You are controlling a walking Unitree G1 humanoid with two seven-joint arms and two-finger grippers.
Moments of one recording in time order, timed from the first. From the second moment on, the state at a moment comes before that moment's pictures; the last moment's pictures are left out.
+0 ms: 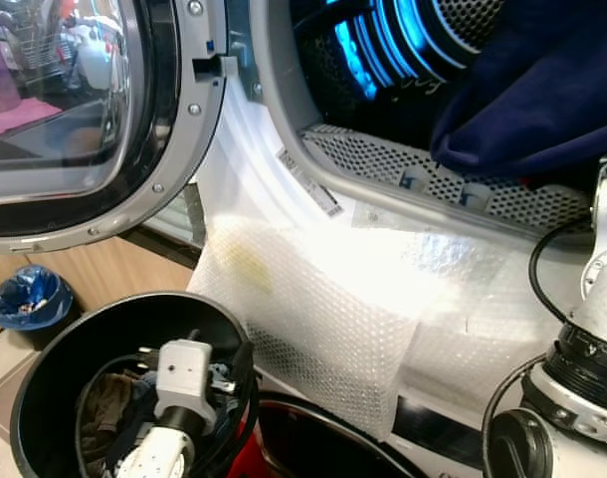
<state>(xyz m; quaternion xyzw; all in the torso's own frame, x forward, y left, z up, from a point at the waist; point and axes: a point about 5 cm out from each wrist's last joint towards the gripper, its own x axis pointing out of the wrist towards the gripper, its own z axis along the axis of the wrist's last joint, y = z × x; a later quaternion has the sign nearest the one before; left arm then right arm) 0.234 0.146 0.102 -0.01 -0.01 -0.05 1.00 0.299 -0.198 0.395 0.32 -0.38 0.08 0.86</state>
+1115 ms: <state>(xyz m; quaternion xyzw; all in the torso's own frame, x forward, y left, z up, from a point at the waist) 0.239 0.137 0.107 -0.01 -0.02 -0.07 1.00 0.368 -0.172 0.434 -0.11 -0.32 -0.08 0.94</state>
